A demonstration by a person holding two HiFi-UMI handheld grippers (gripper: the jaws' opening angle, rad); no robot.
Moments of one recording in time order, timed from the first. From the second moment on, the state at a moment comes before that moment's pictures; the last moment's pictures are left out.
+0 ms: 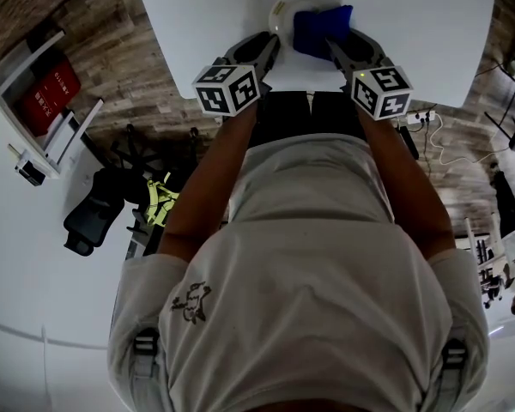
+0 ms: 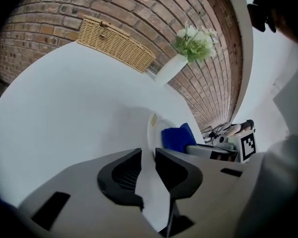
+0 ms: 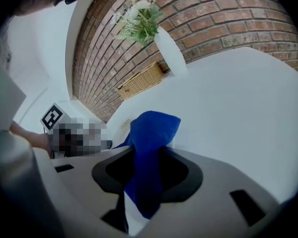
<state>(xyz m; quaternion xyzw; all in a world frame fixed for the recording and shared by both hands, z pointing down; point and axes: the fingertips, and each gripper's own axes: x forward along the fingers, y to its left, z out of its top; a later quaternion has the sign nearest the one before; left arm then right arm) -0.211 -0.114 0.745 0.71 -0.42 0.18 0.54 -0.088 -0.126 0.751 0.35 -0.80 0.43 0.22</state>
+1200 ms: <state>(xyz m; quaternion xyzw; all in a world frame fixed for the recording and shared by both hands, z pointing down) -0.146 -0.137 0.696 0.75 -0.34 0.14 0.55 -0.032 -0.141 0.727 0.38 -0.80 0.40 0.25</state>
